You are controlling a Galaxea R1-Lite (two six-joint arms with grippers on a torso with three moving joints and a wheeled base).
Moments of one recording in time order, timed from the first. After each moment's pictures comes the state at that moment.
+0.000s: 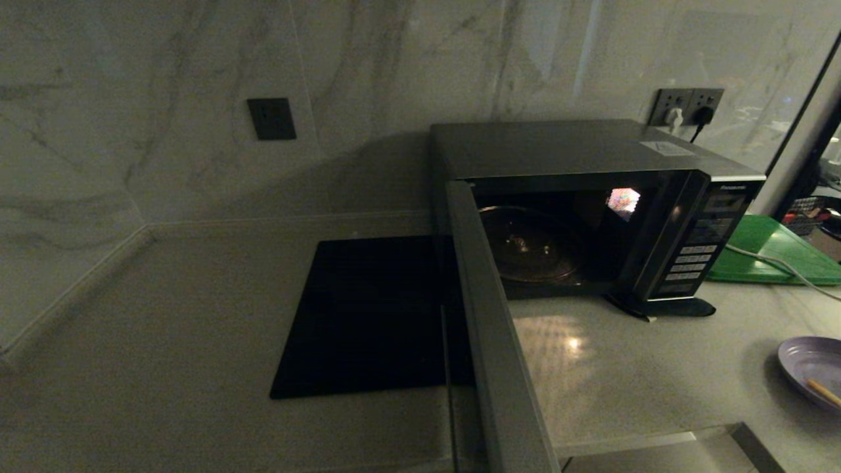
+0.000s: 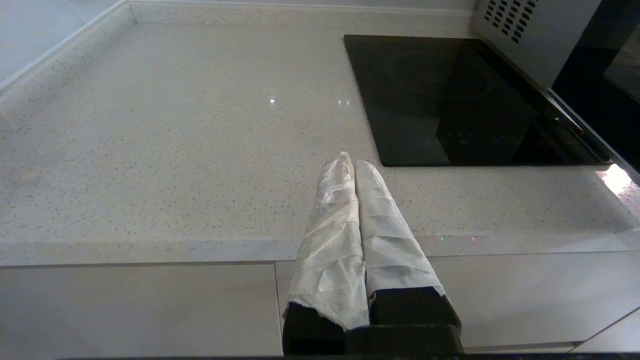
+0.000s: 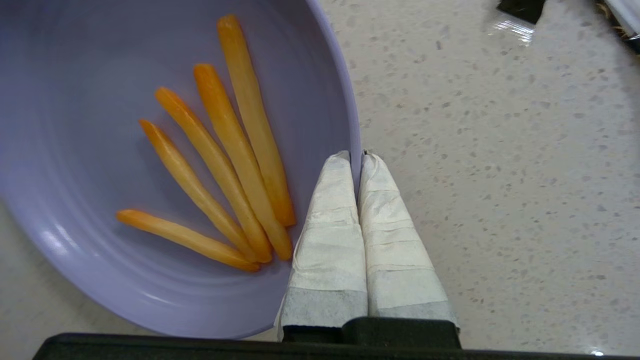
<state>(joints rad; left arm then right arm) 0.00 0.00 0.00 -0.01 0.03 -0.07 -0.92 2.00 -1.21 0.32 -0.05 0.42</state>
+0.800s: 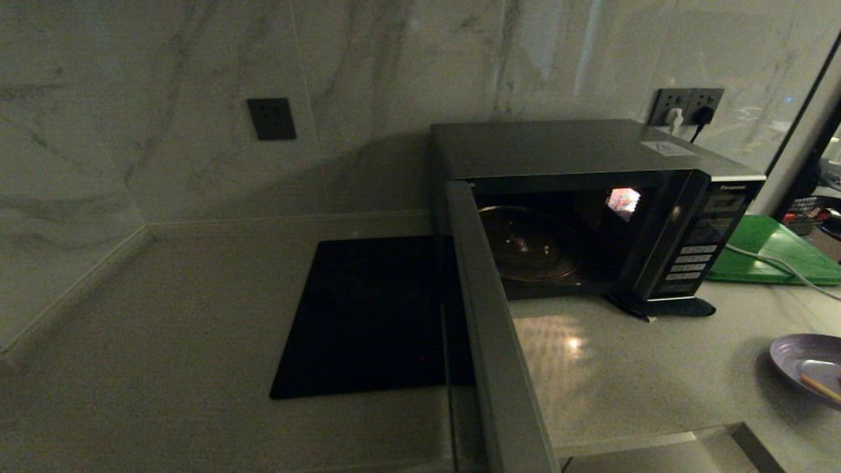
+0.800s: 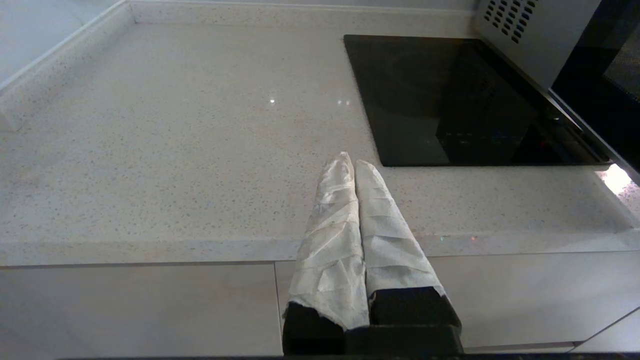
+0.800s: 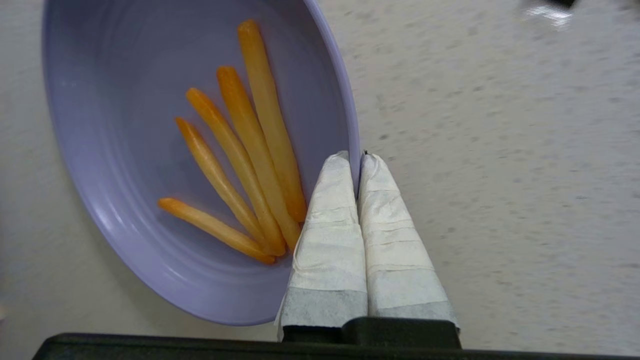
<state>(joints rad) 0.00 0.00 0.00 -0.01 0.03 -0.07 -0.92 1.95 -1.19 0.32 0.05 0.45</state>
